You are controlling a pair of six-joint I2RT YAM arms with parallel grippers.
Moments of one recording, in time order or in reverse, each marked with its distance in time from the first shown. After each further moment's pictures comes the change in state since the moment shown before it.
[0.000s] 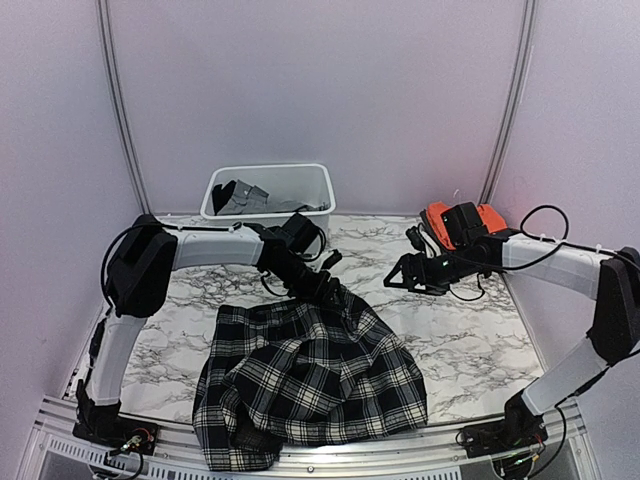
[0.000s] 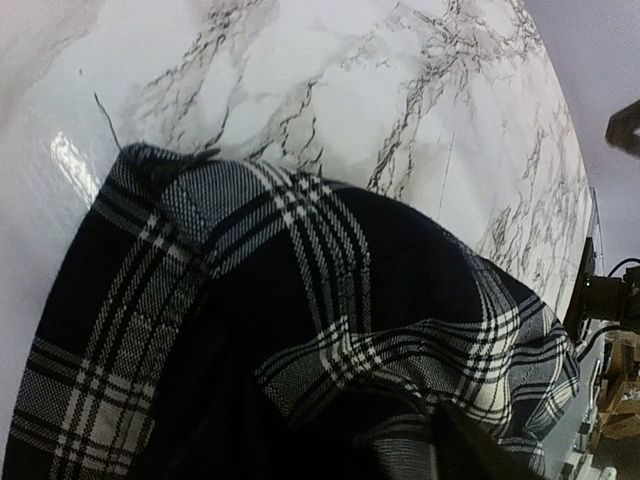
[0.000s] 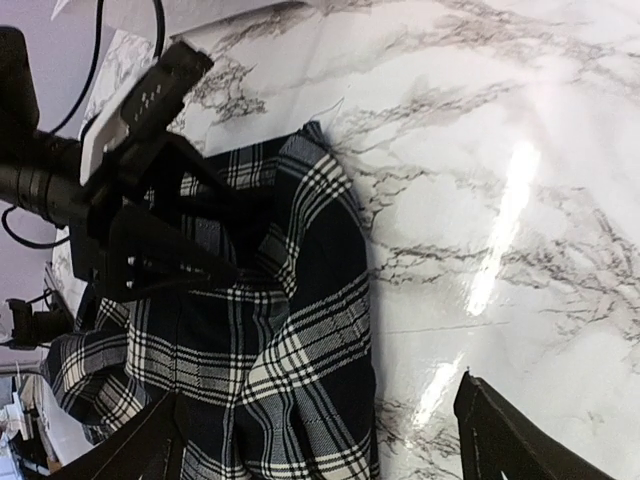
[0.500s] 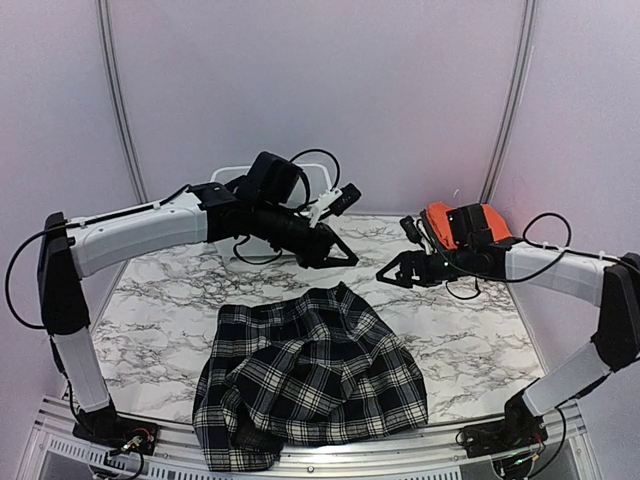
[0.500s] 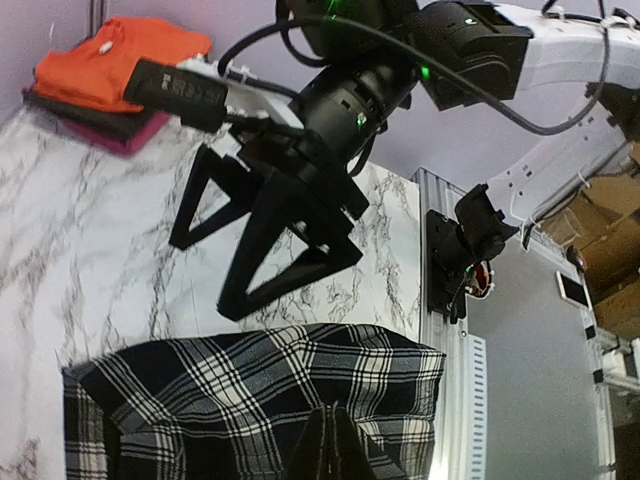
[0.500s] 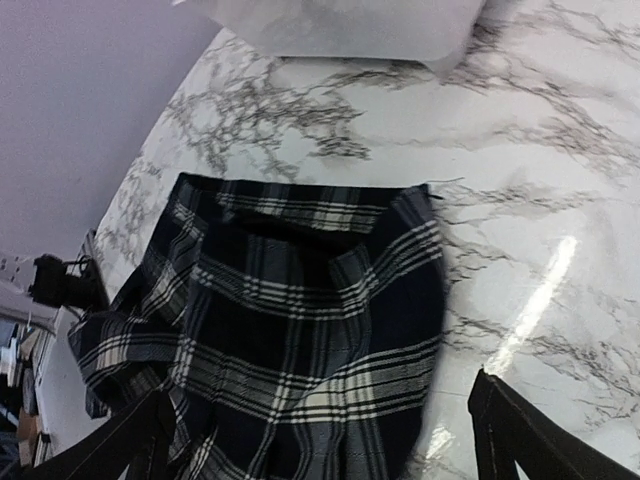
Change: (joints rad) left arm -0.096 -0.411 -0.105 0.073 0.110 0.283; right arm -0.016 -0.009 -0.039 0.190 -0.149 -0.104
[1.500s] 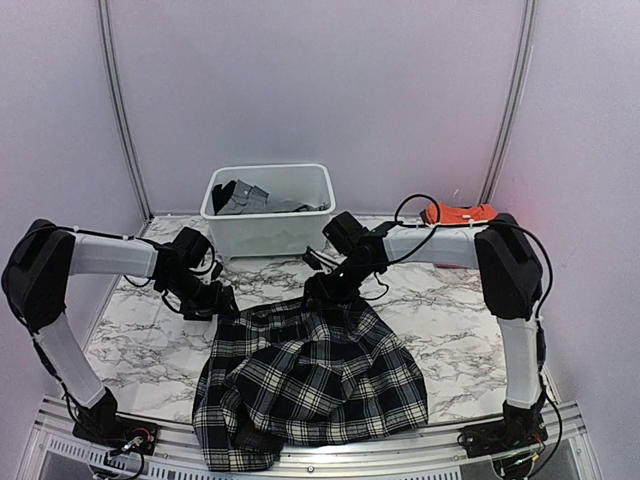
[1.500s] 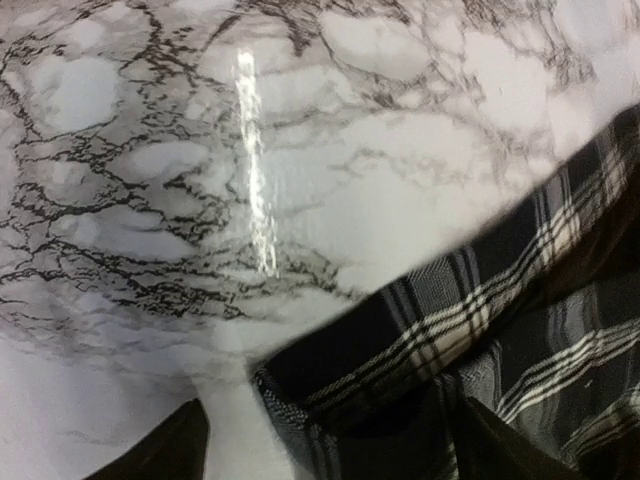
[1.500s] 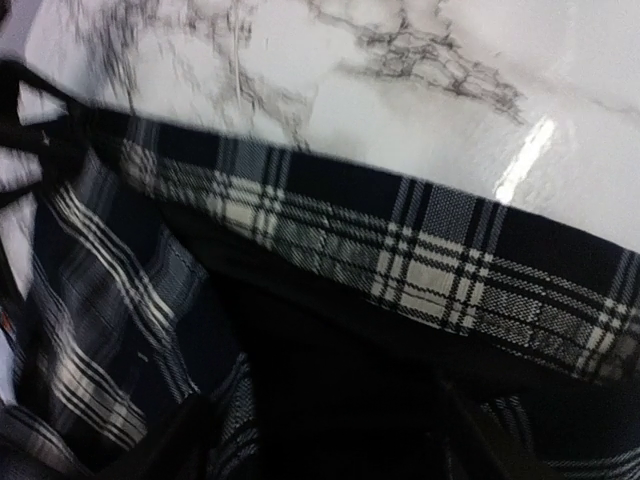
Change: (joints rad) left arm 0.438 -0.178 -0.724 -0.029 -0.373 -0.346; right arm 0.365 0.667 0.678 -0.313 0.253 0.058
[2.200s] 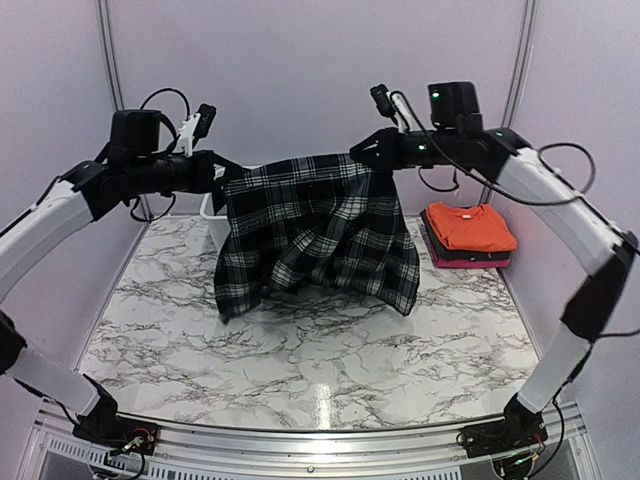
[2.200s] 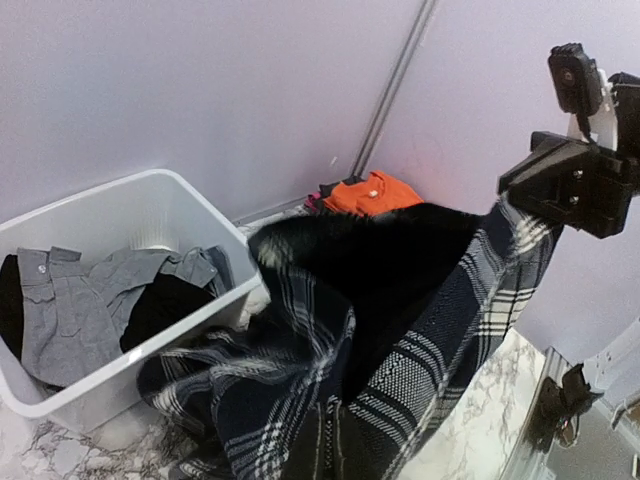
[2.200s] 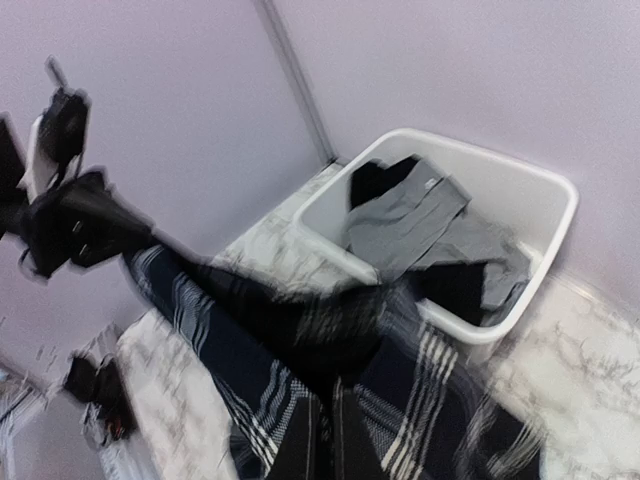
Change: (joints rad) left arm -0.053 -0.281 0.526 0.066 0.116 0.171; right arm -0.185 -0.387 0.332 -0.021 -0.046 -0.093
